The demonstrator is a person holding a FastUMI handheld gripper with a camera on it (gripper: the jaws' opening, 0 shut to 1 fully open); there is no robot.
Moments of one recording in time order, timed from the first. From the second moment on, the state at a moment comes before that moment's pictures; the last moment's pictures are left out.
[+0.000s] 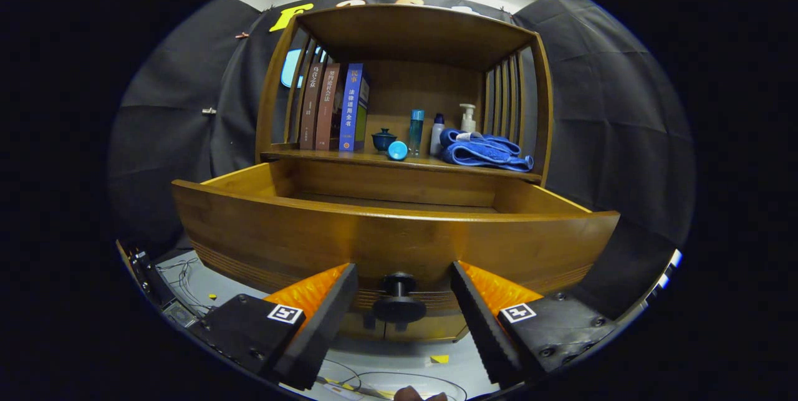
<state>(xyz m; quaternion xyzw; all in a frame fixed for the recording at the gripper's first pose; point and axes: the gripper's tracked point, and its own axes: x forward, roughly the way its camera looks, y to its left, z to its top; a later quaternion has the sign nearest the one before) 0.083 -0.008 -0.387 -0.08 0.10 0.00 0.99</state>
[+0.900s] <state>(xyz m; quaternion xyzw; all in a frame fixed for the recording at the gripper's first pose) 0.218 0.006 -0.379 -0.07 0.09 -0.01 0.99</state>
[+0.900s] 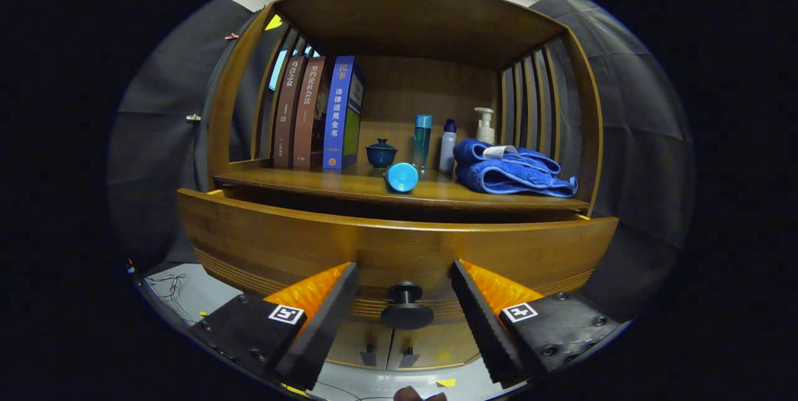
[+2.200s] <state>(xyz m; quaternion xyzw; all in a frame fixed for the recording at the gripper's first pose) 0.224 0.030 -0.227 -0.04 0.02 0.02 1.00</state>
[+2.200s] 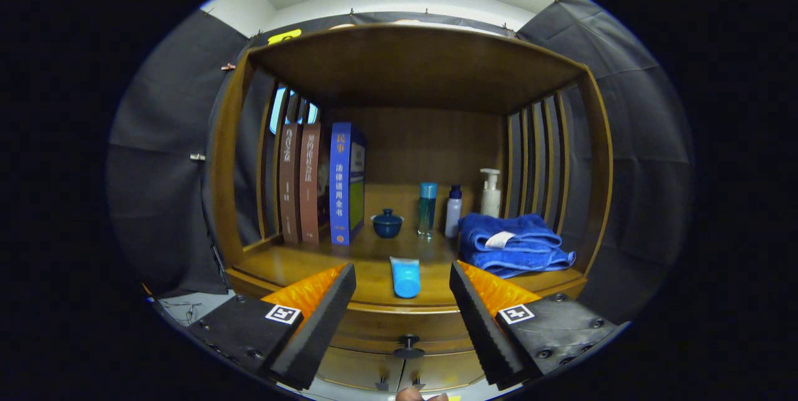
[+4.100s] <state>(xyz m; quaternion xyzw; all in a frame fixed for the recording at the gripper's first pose) 0.122 0.046 -0.068 0.00 -0.02 0.01 1.00</state>
